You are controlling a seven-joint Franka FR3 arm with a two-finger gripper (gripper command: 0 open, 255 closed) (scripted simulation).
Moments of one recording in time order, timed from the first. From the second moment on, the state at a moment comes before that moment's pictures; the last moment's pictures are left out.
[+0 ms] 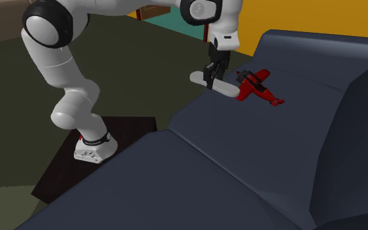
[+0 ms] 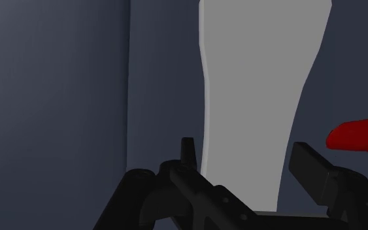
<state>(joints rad) -0.03 0.02 0.09 -1.69 0.00 1.70 0.75</state>
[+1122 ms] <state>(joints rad) 0.15 0.34 0.20 -1.31 -0.06 1.64 1.04</state>
